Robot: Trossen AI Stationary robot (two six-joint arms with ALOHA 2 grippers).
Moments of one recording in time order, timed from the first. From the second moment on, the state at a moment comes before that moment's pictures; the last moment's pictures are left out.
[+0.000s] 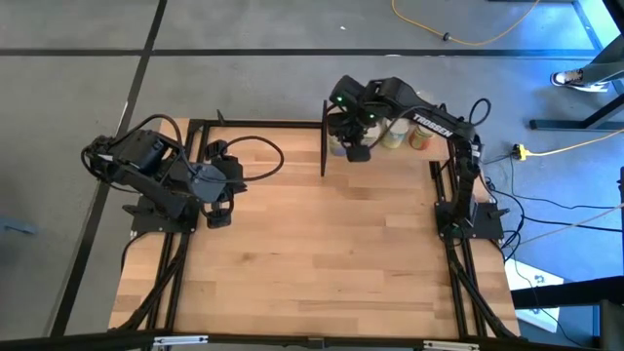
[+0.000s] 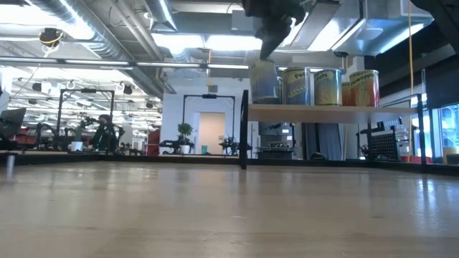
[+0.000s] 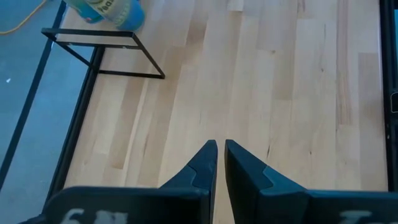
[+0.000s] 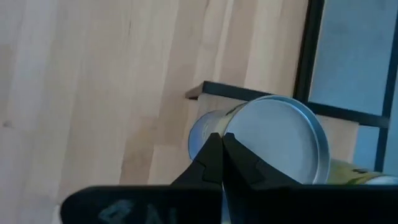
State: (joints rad) left arm -0.35 1.41 2.00 -1.57 -0.40 -0.38; right arm -0.39 1.92 2.17 -1.40 -0.07 -0.58
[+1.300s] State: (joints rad) left arm -0.35 1.41 2.00 -1.57 -0.40 -0.38; right arm -0.40 1.92 2.15 -1.42 -0.07 -0.56
